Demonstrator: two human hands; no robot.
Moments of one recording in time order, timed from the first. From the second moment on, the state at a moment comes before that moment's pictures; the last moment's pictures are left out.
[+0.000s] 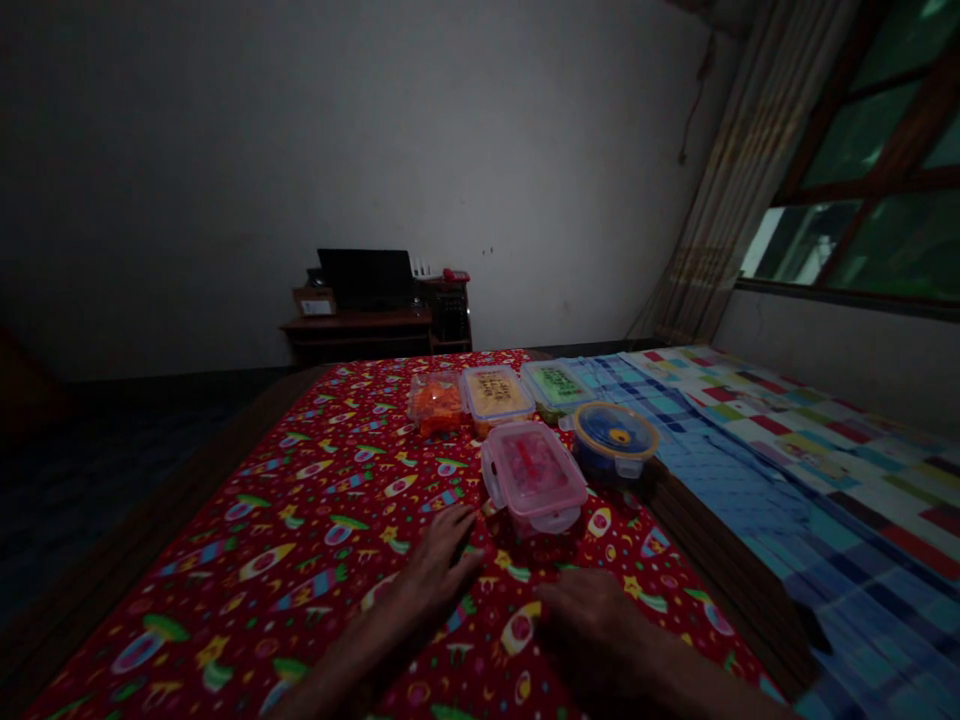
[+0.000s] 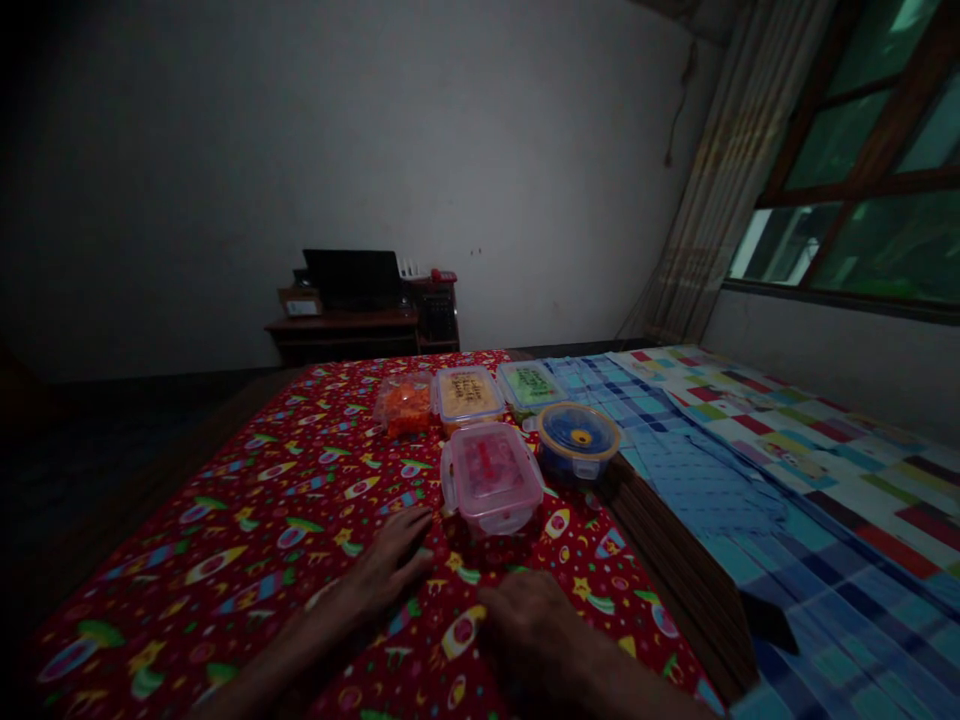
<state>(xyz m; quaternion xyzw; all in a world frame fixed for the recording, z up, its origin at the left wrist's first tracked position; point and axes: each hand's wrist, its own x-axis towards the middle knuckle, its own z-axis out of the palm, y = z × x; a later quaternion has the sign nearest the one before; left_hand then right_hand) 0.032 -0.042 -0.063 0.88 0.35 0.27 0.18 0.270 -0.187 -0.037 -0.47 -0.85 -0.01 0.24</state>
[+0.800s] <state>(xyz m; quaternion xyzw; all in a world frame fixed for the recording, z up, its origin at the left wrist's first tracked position) 0.121 -0.035 -0.065 0.89 0.36 0.26 -0.01 0.430 -0.117 -0.071 -0.65 -0.67 -0.19 0.30</state>
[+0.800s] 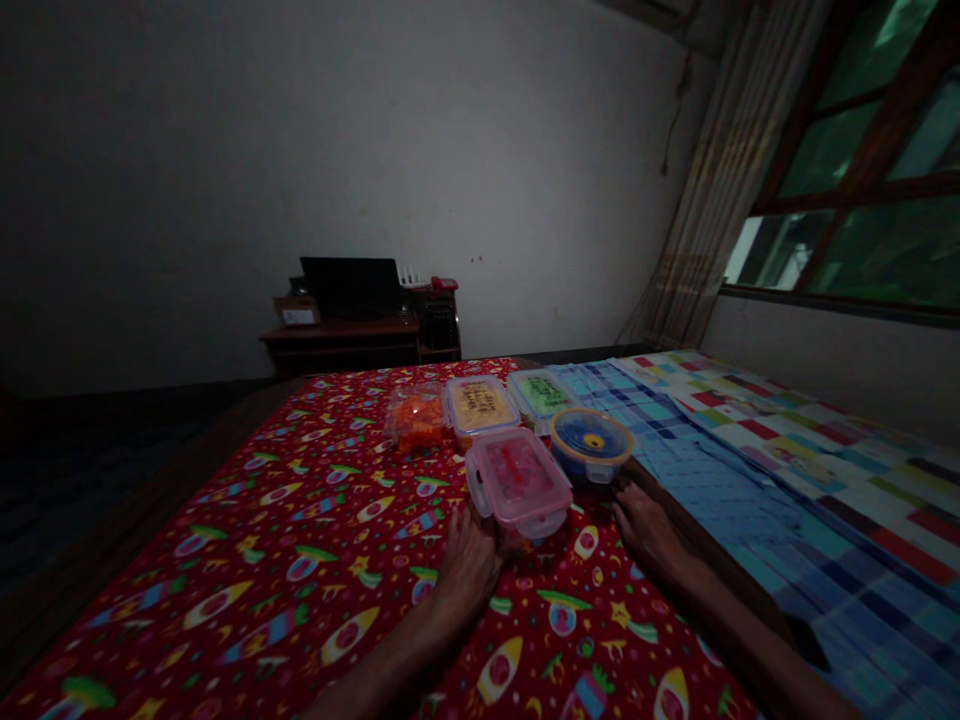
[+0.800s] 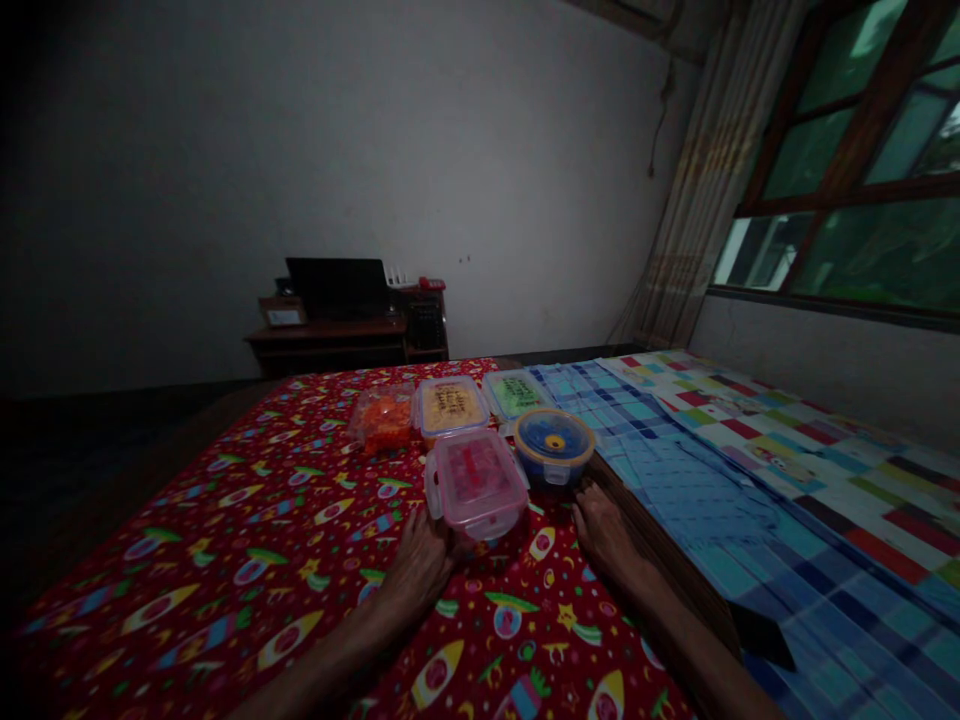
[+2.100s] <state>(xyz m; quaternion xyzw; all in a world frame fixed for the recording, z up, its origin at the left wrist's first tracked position) -0.006 -0.013 -0.083 0.87 0.39 0.29 -0.10 0.173 -0.095 -0.041 -0.41 -0.90 -0.09 0.12</state>
